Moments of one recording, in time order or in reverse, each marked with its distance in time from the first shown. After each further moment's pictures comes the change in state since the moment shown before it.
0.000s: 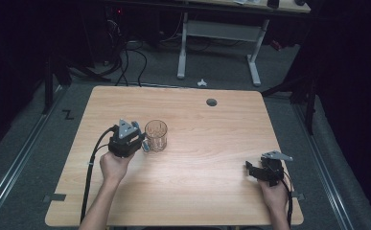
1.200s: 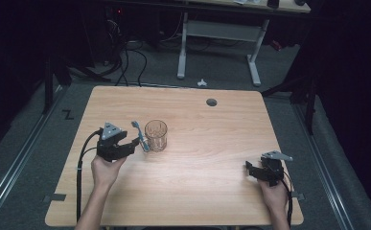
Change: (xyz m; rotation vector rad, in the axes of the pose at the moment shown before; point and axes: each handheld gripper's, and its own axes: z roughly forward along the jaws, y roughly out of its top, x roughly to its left) left arm 0.020 -0.014 -0.025 -0.022 -0.037 -0.132; right arm 0.000 0.000 0.000 0.000 0.000 0.000
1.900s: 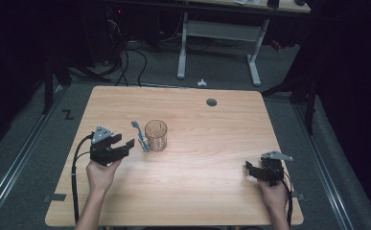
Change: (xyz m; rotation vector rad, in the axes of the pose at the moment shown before) left arm 0.009 -0.012 -0.013 -0.030 -0.009 -0.080; right arm 0.000 0.000 0.000 0.000 0.000 0.000
